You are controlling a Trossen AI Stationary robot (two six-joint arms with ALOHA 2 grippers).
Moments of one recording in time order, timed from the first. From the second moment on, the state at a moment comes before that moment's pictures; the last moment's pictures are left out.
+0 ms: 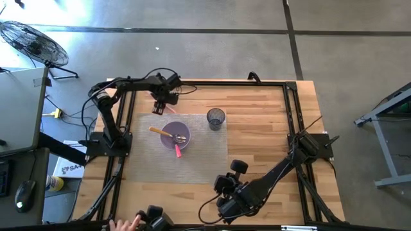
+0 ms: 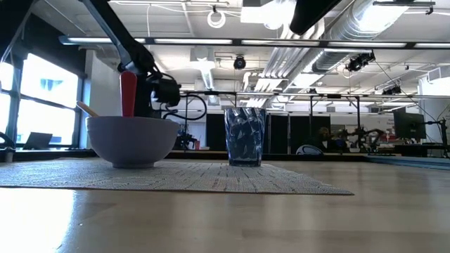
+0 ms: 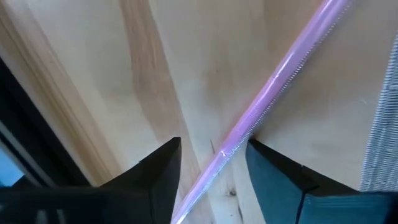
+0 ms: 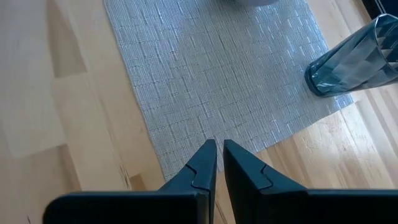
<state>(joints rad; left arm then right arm) 0.74 1.80 1.06 -0.70 -0.28 0.97 0.65 2.12 1.92 -1.28 0.67 0.94</state>
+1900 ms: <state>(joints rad) 0.31 1.25 1.05 -0.02 0.23 0.40 0.67 2.12 1.92 -1.21 0.75 0.93</state>
